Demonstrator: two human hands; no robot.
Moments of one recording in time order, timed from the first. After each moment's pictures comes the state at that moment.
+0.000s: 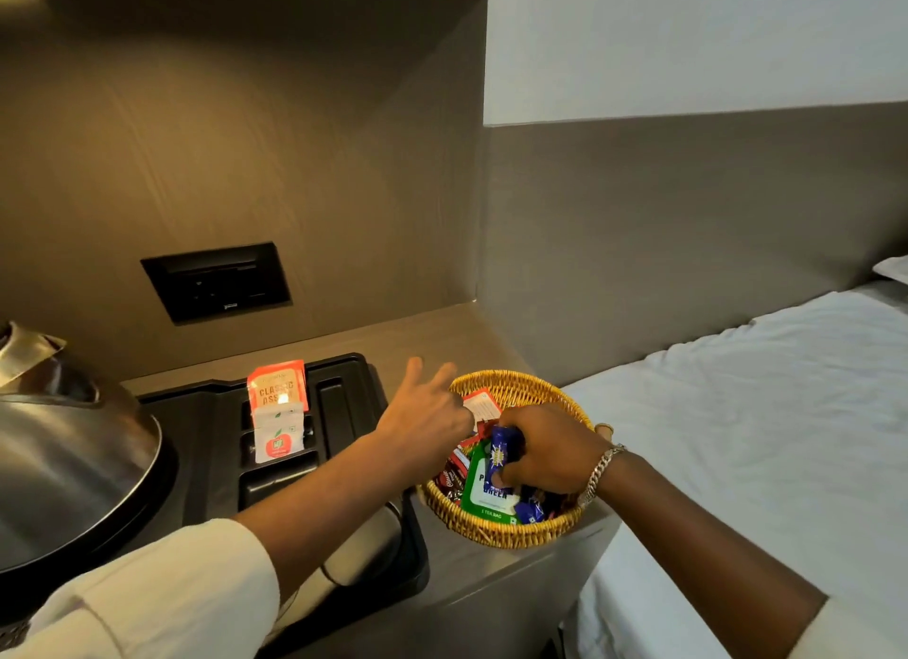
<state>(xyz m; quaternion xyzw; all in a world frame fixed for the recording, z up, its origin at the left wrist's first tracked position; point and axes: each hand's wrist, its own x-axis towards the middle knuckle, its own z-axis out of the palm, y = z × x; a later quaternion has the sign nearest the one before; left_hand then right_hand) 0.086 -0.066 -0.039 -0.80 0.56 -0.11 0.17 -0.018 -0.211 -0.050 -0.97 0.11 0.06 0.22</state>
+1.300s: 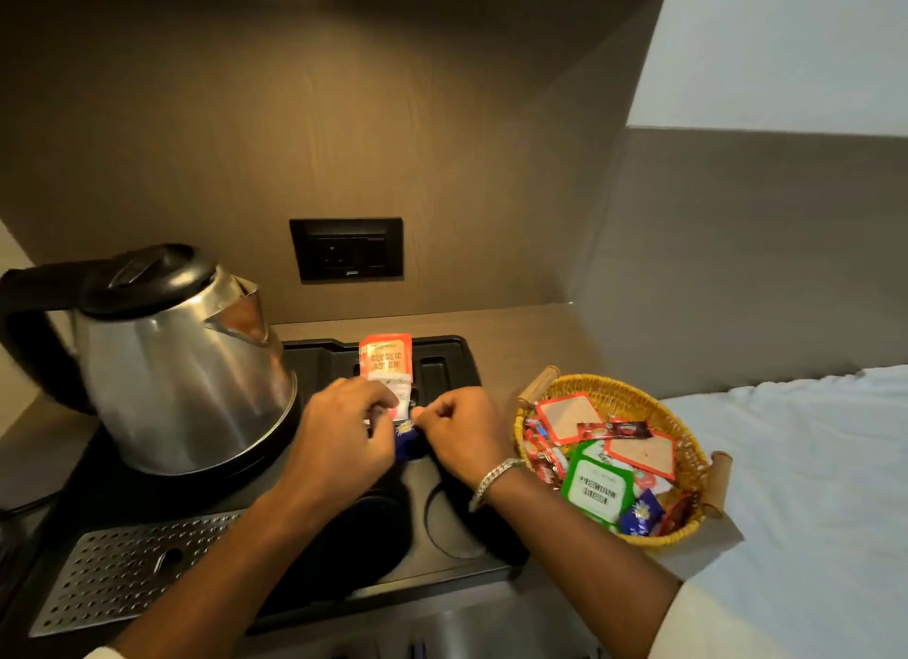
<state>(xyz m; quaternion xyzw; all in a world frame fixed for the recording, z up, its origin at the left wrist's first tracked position) 0.099 0.117 -0.043 -0.89 0.28 -0.15 -0.34 0.074 -0.034 -0.059 -0.90 0.16 -0.08 0.41</state>
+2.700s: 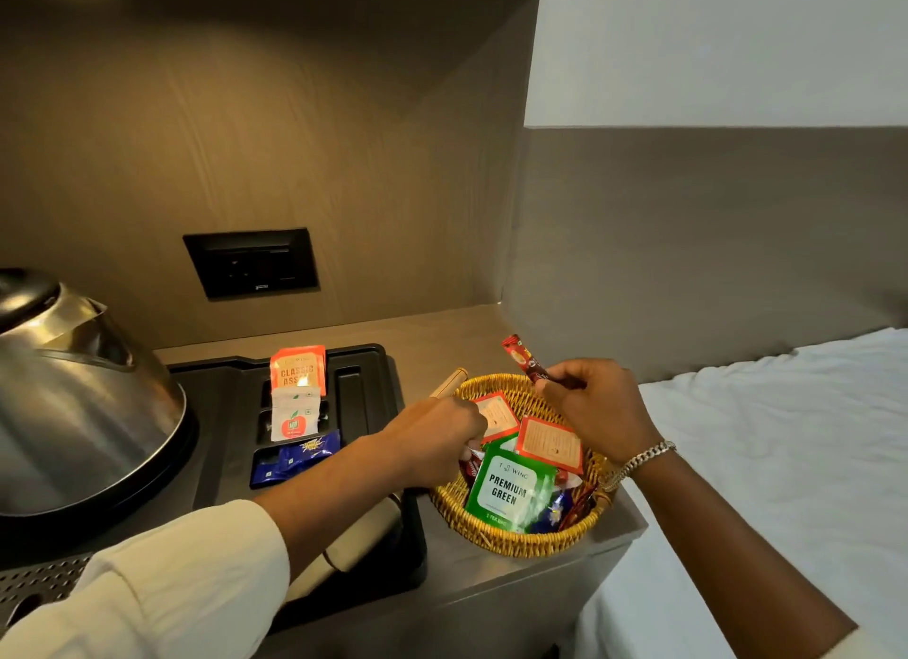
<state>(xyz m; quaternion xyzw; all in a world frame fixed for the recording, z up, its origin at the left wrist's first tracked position) 0.088 -0.059 -0.051 -0.82 0.57 0.06 -0.06 -0.011 -0.243 -0.031 -0.89 0.20 -0.18 0.36</state>
